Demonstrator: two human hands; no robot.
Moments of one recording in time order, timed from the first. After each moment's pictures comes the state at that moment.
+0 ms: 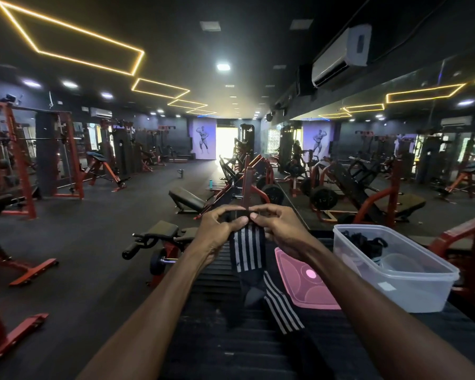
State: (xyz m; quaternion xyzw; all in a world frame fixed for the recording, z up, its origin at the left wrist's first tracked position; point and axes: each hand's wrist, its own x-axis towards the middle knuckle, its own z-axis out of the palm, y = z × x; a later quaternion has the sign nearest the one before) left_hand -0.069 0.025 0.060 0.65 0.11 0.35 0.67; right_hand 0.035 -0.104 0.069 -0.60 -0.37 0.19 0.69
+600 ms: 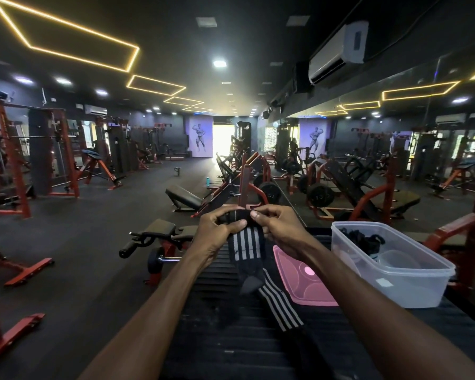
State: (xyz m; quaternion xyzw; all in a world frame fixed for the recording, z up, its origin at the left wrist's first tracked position) left_hand -0.068 0.027 0.053 0.66 0.09 0.36 0.65; right_hand 0.034 -0.102 0.067 -0.63 -0.36 0.14 0.67
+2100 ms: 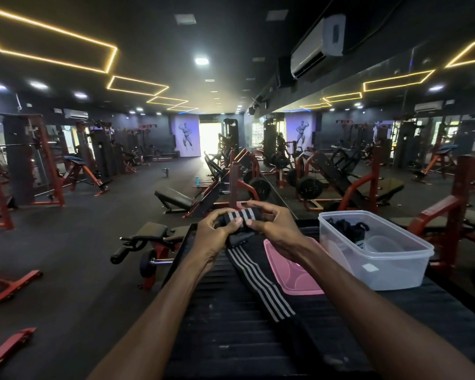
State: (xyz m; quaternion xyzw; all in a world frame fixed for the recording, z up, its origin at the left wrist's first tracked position) left_hand -0.050 0.017 0.032 0.62 0.10 0.34 0.70; right_hand 0.030 -0.120 0.054 -0.61 -0.35 0.12 0.70
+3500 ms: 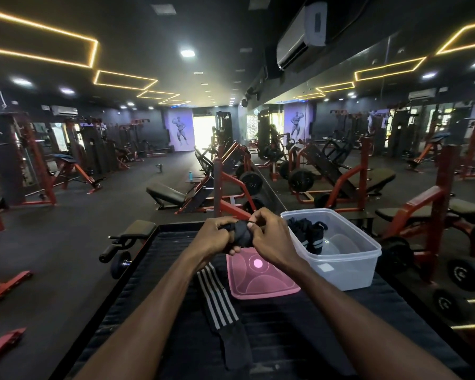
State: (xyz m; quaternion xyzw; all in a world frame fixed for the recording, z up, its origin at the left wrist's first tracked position) left_hand 0.017 -0.081 0.055 0.76 0.16 0.17 0.60; right_hand 0.097 -0.214 0.037 -0.75 -0.37 -0.12 0.53
